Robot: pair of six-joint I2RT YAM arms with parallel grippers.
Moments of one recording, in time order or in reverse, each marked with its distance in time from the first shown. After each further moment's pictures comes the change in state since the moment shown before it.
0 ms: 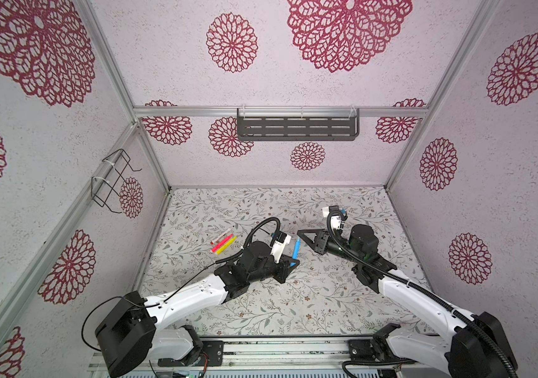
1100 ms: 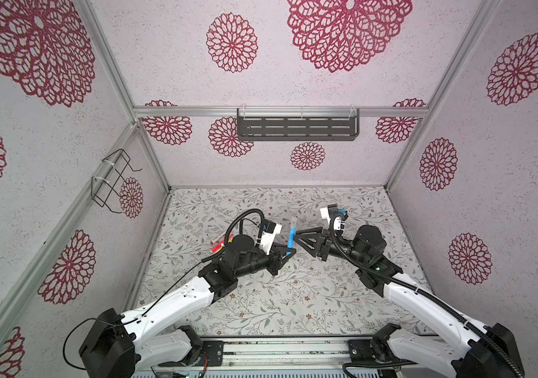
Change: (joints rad) left arm 0.084 -0.115 0.010 0.065 0.066 0.019; right arm 0.047 -0.058 0.053 -0.003 -0.137 -0.097
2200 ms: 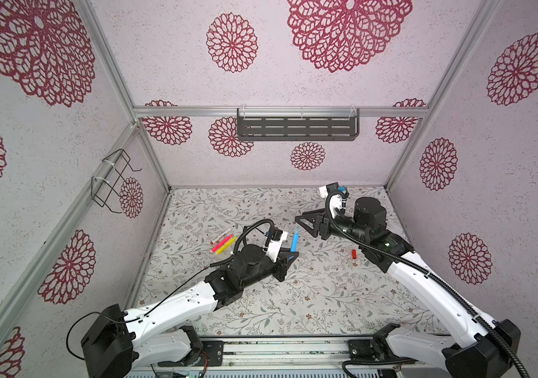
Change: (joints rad) left arm -0.140 0.005 -0.017 -0.005 -0.242 0.072; right arm -0.052 0.107 0.388 -0.533 0.115 -0.199
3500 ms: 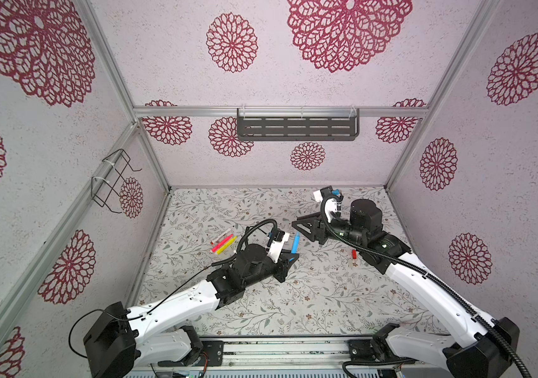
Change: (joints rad) left arm -0.001 0.022 0.013 -0.037 0.005 0.003; right arm 0.037 0.002 -0.008 -0.002 -0.017 -0.038
